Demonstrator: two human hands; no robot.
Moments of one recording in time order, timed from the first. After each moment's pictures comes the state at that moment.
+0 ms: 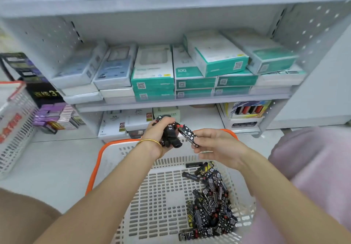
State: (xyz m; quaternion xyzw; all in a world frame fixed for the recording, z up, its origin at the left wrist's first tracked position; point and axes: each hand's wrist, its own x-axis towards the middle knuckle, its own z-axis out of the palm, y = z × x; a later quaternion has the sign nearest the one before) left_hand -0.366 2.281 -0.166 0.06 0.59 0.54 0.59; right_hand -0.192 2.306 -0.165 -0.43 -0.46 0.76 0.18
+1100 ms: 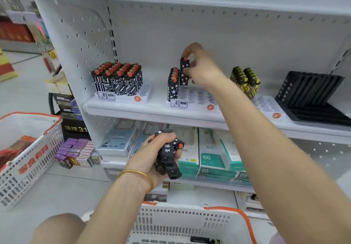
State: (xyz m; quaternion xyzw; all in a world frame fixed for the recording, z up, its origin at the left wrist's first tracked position) left_hand -0.428 2.284 0.018 0.09 0.45 0.65 0.60; right_hand -0.375 2.463 0.128 -0.35 -0.84 0.26 0.34
